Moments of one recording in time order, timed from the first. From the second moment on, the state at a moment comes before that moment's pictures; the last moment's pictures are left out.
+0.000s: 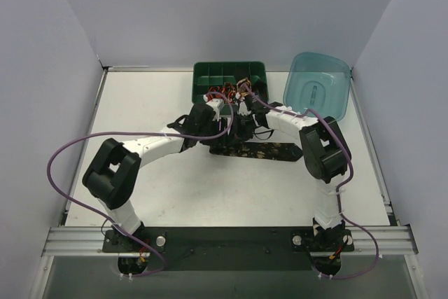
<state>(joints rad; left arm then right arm) -0.64 1.72 1.08 -0.11 0.11 -0.43 0.50 2.03 1.37 -0.38 -0.48 0.47</state>
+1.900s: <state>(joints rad) -0.82 1.78 1.34 -0.25 -0.14 -0.35 0.38 1.87 1.39 -0.58 -0.32 0.37</state>
